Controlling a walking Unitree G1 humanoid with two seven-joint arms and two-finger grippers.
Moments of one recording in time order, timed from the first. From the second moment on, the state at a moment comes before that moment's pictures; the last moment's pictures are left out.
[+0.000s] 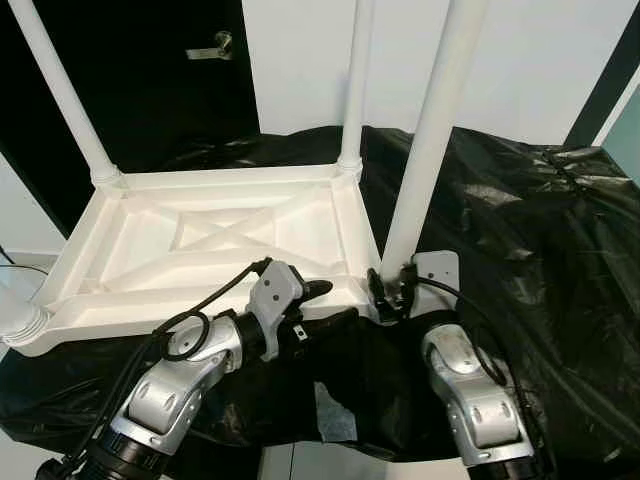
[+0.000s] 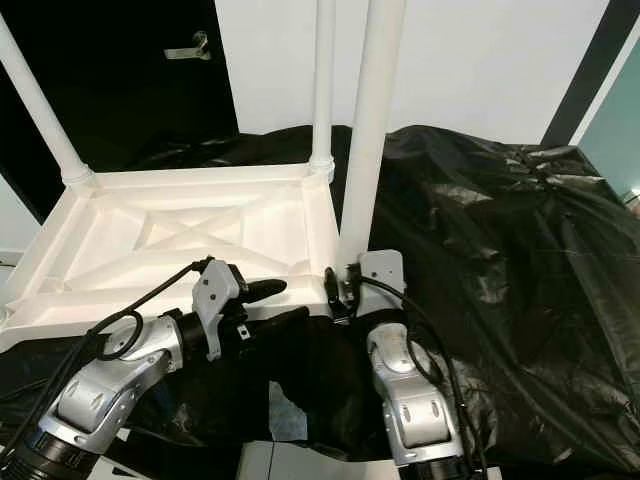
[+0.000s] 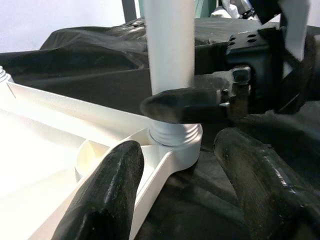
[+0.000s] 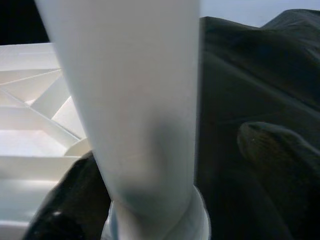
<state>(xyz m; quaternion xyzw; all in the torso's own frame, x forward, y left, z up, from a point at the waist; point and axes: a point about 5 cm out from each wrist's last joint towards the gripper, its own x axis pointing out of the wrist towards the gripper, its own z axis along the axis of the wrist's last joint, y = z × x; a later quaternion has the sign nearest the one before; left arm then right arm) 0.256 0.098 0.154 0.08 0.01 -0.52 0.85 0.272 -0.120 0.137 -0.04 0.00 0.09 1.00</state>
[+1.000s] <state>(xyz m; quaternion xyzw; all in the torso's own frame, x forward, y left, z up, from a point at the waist) 0.254 0.099 0.155 0.08 0.01 -0.52 0.85 0.318 -0.171 0.161 -0.12 0.03 0.53 0.84</state>
